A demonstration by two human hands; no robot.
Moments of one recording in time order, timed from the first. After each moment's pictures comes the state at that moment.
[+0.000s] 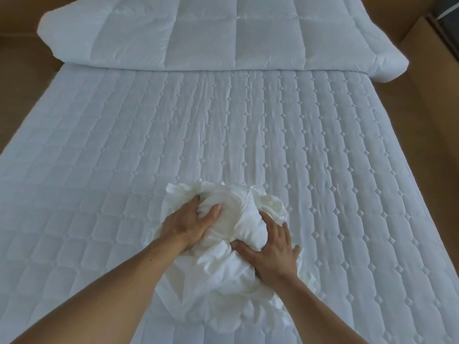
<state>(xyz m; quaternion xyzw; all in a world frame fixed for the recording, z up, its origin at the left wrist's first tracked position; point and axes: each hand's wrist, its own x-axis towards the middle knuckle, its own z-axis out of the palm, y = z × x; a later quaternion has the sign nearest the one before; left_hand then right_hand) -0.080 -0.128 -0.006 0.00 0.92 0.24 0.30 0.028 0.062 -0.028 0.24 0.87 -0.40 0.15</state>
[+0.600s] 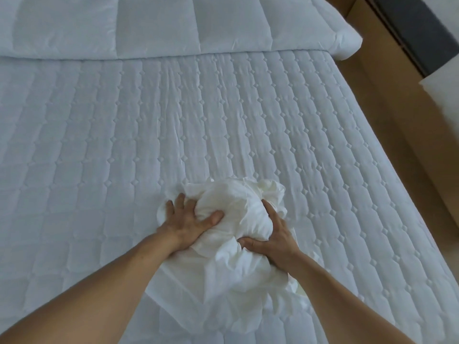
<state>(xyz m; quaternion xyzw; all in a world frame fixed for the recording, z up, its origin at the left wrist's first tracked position) -0.119 -0.140 -0.043 0.07 0.88 0.21 0.41 0.016 0.062 -0.039 0.31 0.79 -0.50 0.18</state>
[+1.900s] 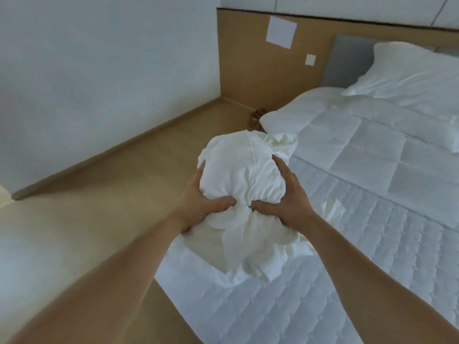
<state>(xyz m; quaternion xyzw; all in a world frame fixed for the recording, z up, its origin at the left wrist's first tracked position) 0.059 -0.446 0.330 -0.12 0.79 0.59 -0.08 -0.046 -0.228 0.327 -0.26 0.84 -0.47 0.09</state>
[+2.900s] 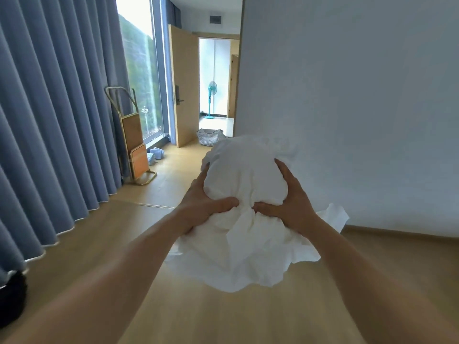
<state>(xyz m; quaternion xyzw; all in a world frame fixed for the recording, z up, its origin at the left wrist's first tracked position) 0.512 -0.985 0.476 -0.43 0.70 0.38 -0.43 0.271 -0.947 0.477 -0.66 0.56 -0.46 0.20</state>
